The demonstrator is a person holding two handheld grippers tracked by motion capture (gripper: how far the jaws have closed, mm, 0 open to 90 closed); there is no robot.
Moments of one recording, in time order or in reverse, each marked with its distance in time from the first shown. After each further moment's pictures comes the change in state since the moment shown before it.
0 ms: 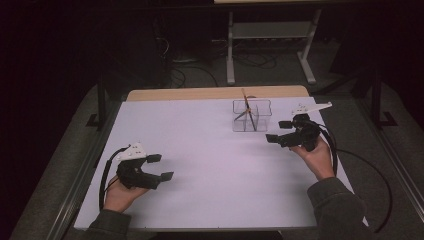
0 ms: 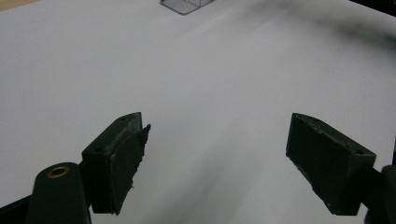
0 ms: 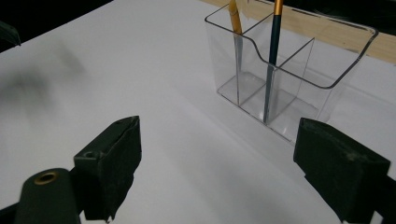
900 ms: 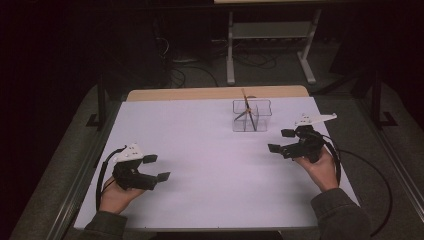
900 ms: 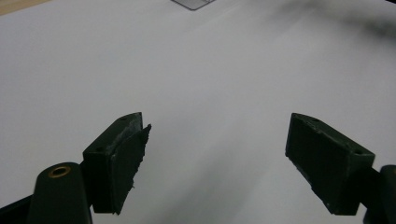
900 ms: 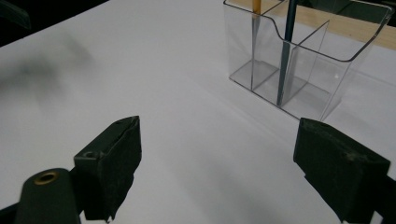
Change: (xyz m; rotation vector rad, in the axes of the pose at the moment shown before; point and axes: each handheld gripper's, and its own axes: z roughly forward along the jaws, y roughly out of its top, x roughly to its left) left arm -0.001 -0.001 -0.009 0.023 0.039 0.023; right arm 0.019 -0.022 -0.012 -0.015 -0.005 -0.016
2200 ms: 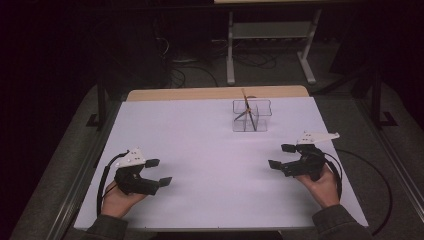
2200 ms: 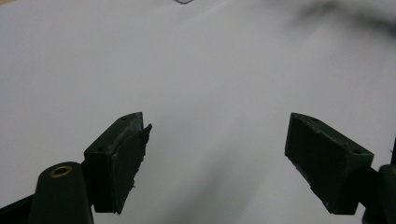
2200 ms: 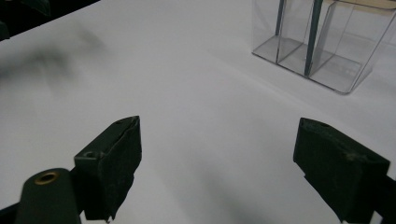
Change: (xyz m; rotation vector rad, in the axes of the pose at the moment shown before) left arm -0.009 -0.008 0.003 0.005 -0.010 0.008; right arm 0.022 -0.038 -0.006 -0.017 0.018 -0.008
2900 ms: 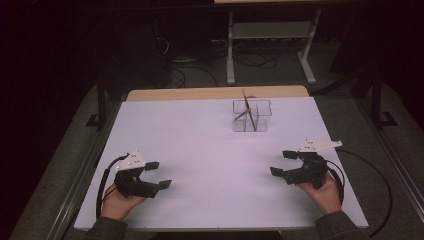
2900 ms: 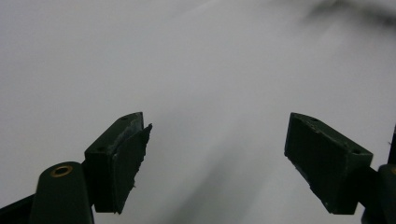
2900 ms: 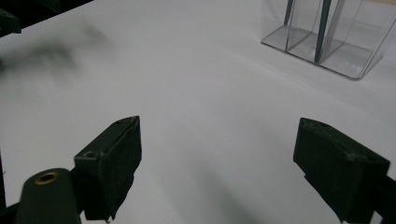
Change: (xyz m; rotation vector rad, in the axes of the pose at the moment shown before) left arm -0.003 -0.008 0.000 0.006 -0.011 -0.009; right arm 0.010 -0.015 -0.006 -0.001 0.006 0.004
